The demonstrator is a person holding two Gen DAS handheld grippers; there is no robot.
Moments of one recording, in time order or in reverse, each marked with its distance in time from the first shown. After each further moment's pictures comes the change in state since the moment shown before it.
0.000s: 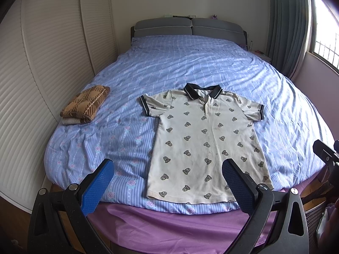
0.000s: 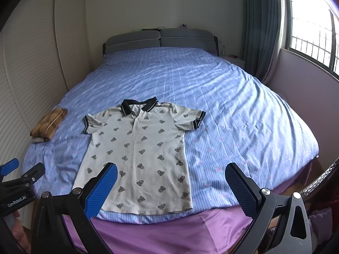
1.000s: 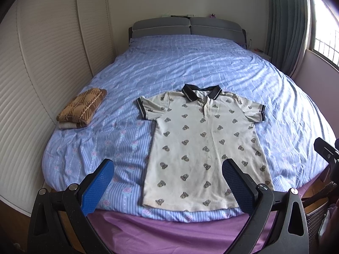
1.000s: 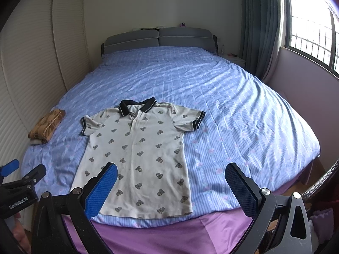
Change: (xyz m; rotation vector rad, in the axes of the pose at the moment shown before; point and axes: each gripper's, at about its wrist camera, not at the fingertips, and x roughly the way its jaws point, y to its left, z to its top) left arm 0.021 -0.008 0.008 0.013 -0.007 -0.003; right arm 0.011 -0.007 0.004 0.013 0.001 0.000
